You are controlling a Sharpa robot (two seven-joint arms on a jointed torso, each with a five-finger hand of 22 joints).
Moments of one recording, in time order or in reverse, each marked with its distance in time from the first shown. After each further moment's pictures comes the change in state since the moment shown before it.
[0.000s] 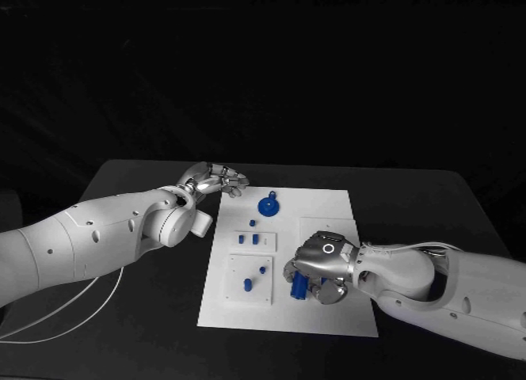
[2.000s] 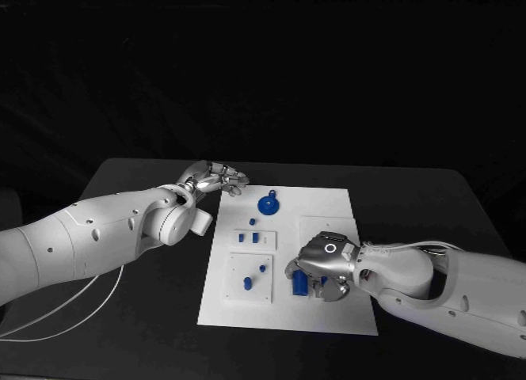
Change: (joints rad) left arm 0.000 0.000 0.000 -0.001 0.000 0.001 -0.001; left_hand 0.000 0.000 -0.003 -0.003 0.000 0.000 0.000 0.000 -0.001 0.000 0.000 0.000 -0.002 0.003 0.003 -0.004 0.005 0.000 0.000 0.000 0.000 0.001; right arm -0.010 0.001 0.000 -0.022 -0.004 0.040 -0.016; right_hand 0.016 -0.013 0.016 -0.001 0.000 -0.158 -0.034 -0.098 -0.058 -0.047 -0.007 0.032 0.005 -0.044 0.001 -0.007 0.011 0.014 -0.038 0.009 0.004 0.000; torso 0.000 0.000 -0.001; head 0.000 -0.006
